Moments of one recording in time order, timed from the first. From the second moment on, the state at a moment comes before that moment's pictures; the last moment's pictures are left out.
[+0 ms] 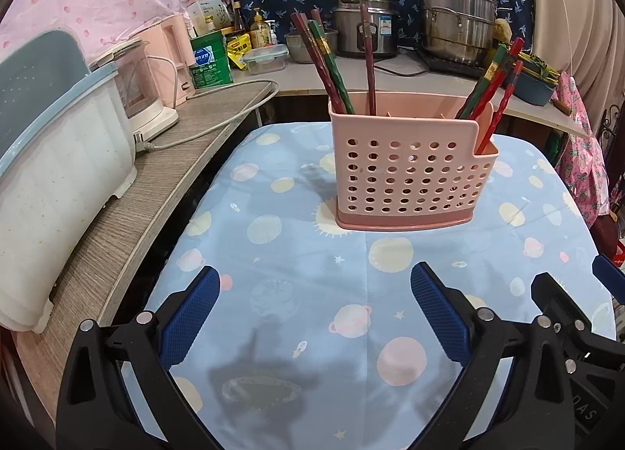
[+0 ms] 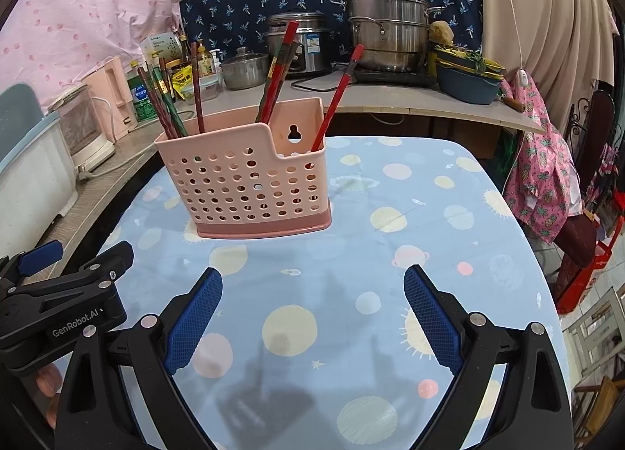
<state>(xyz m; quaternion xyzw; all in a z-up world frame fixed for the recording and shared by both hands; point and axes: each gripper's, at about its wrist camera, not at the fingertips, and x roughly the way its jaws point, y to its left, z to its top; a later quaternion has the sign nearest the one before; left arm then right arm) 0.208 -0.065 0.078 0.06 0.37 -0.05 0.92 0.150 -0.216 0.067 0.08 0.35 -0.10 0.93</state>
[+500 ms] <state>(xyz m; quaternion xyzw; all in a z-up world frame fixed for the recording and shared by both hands) 0.208 -0.065 0.079 0.06 0.37 -0.05 0.92 0.151 -0.217 0.067 0.08 0.35 -0.10 0.93</state>
